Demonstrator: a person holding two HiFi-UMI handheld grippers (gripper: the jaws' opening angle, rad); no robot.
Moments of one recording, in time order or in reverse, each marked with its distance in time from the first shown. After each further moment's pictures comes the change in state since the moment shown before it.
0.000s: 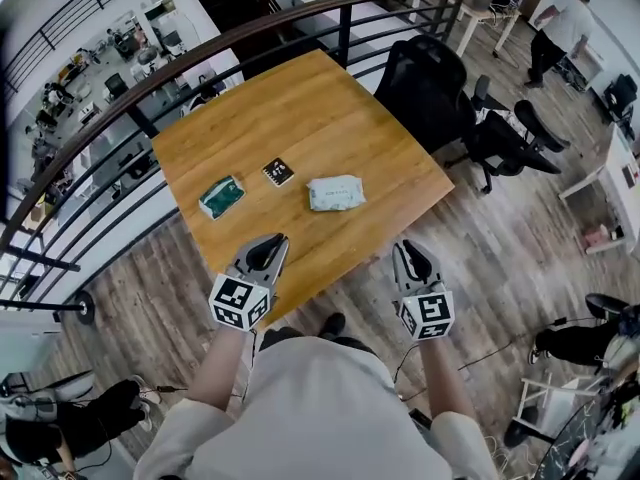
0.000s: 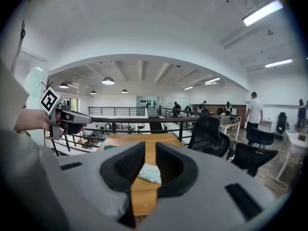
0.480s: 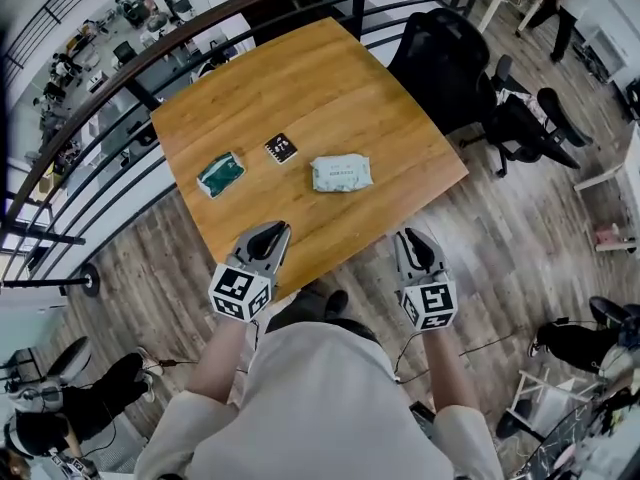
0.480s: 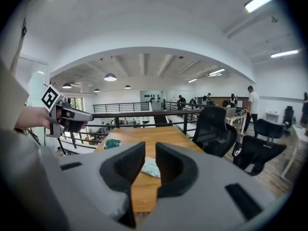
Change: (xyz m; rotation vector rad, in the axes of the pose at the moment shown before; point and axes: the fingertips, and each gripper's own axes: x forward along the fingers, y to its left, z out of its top) left arm 0.035 0.006 -0.020 -0.042 0.066 0.046; right arm 0.036 -0.024 -0.030 0.025 0.069 0.076
